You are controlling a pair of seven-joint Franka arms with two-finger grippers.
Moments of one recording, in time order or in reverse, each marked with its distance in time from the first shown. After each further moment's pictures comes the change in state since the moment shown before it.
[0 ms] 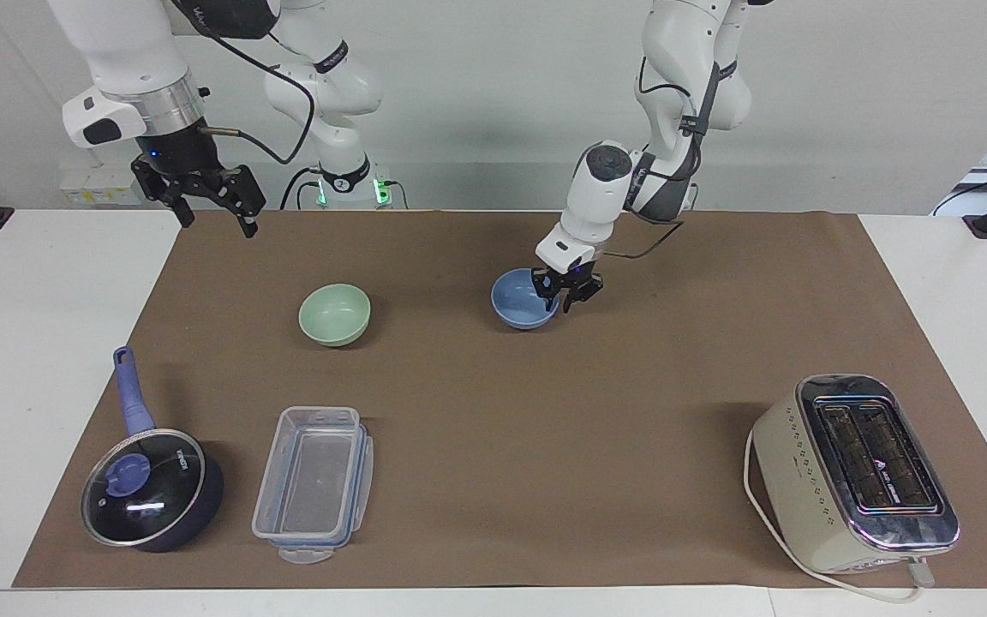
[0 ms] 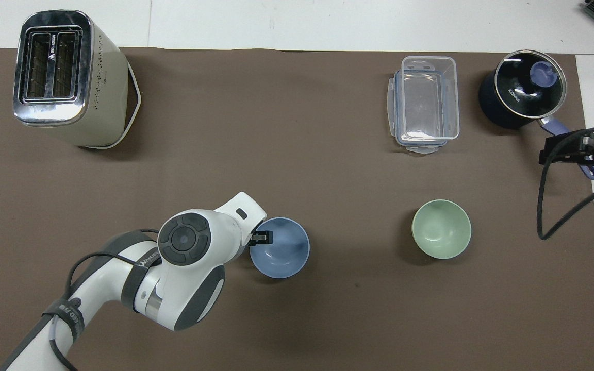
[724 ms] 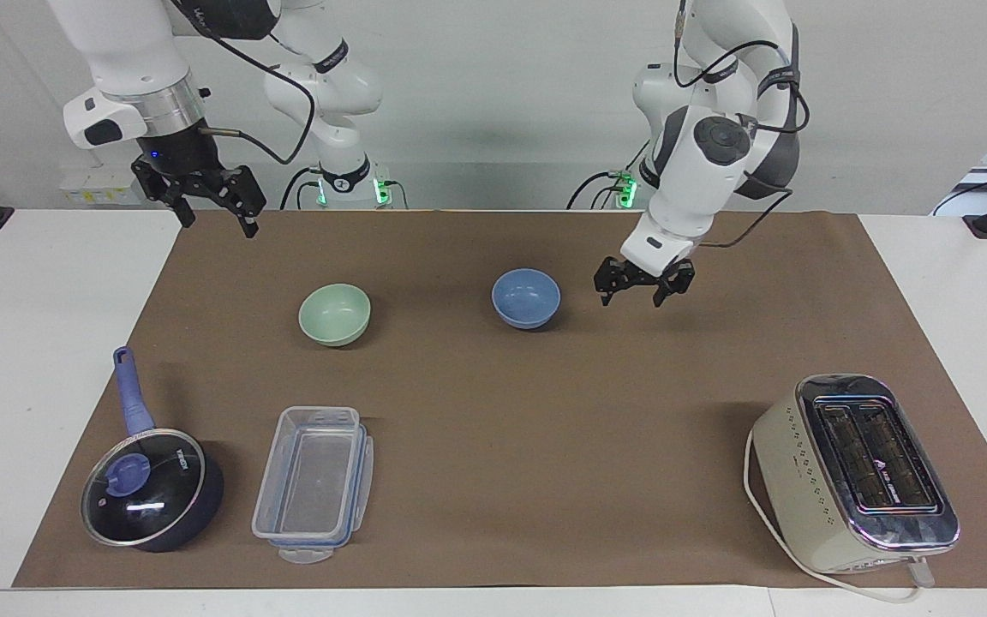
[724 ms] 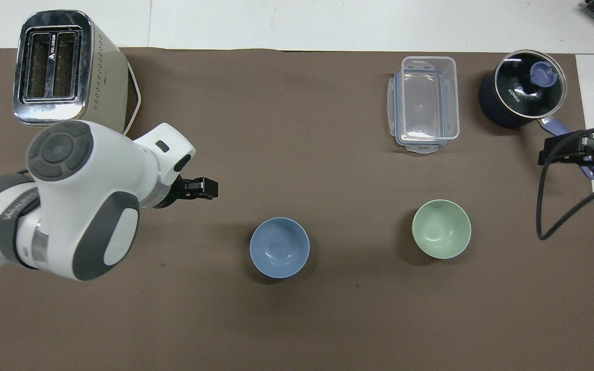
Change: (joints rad) left arm 0.238 -0.031 0.009 0.295 0.002 -0.362 0.198; right arm 0.000 -0.001 0.000 -0.006 0.000 0.001 0.000
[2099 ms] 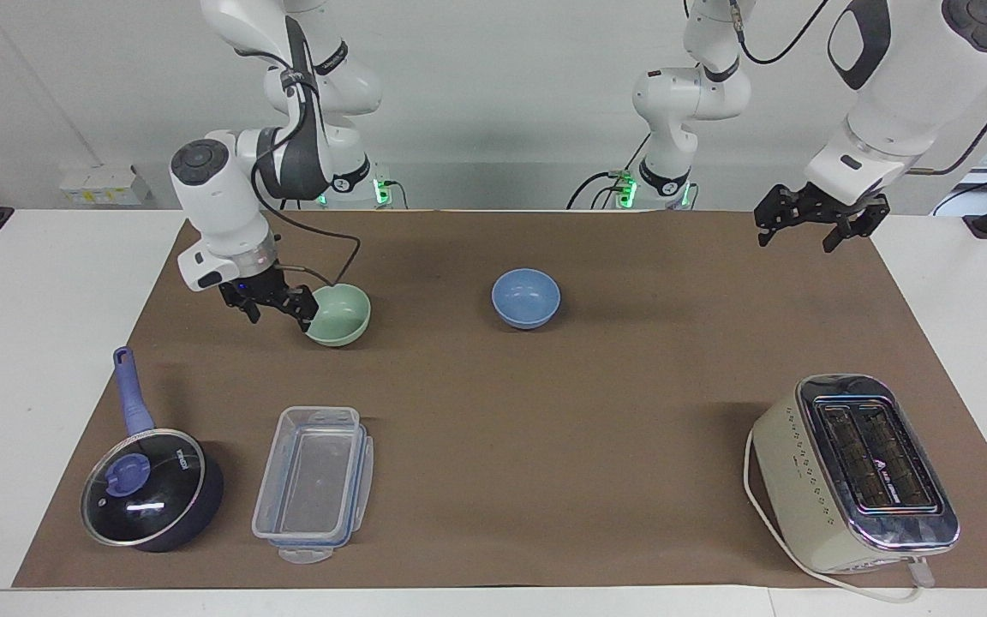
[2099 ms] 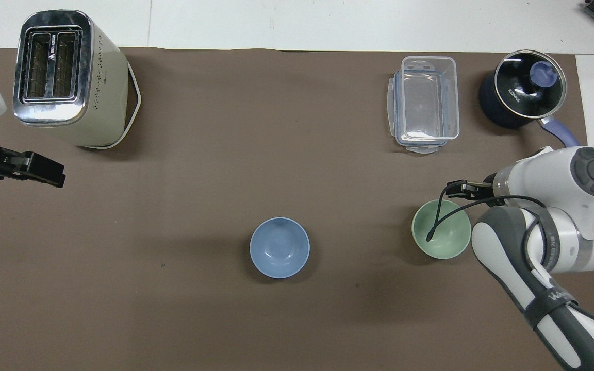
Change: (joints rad) left arm 0.267 0.003 0.002 0.409 0.125 -0.523 0.383; right arm 0.006 0.112 0.006 -0.621 0.000 0.684 -0.007
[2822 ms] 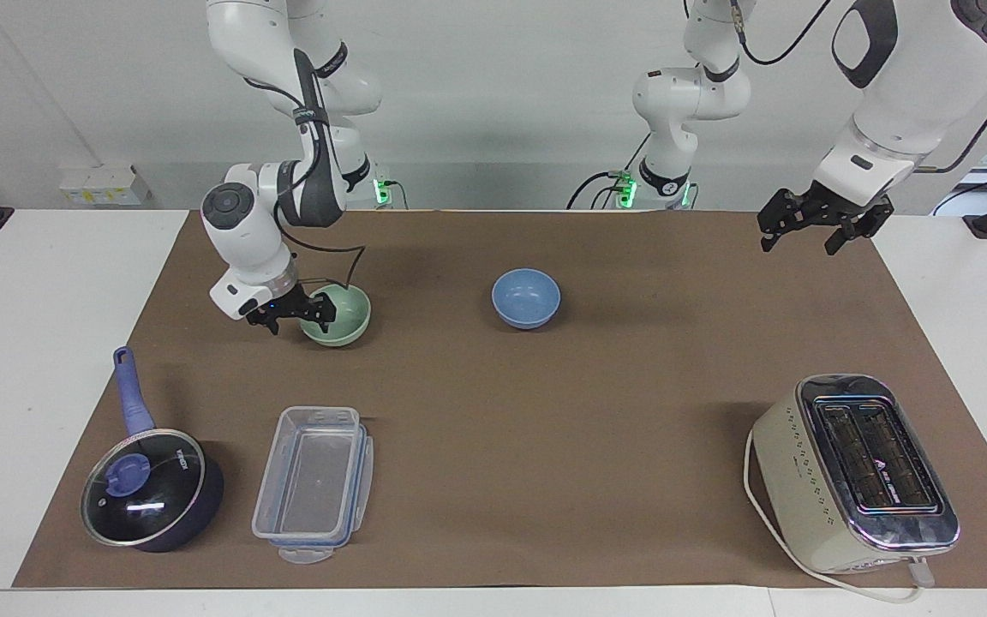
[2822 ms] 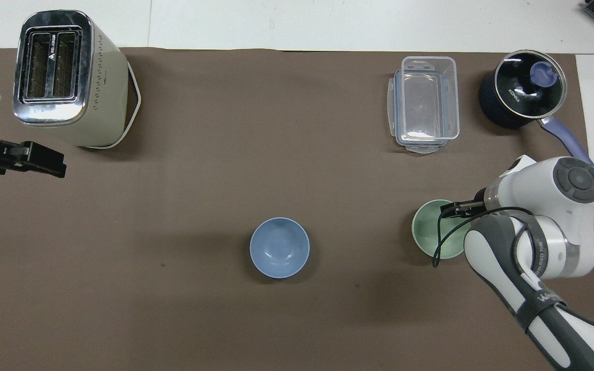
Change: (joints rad) left arm 0.008 0.004 0.001 0.000 -0.020 0.043 -0.066; right arm 0.002 -0.003 0.000 -0.057 0.000 -0.020 -0.253
